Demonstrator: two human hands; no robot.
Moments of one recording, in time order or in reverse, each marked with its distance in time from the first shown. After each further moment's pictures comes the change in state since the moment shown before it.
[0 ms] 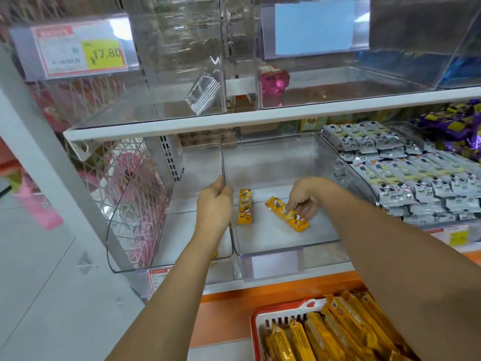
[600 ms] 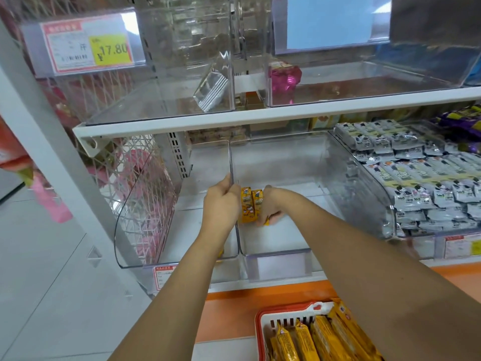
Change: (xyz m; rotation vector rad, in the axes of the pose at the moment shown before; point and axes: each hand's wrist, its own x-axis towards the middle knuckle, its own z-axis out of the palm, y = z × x) left_hand 0.001 -0.002 0.000 0.012 0.011 -0.018; right_hand -0.008 -0.055 0.047 -0.202 0.161 -0.264
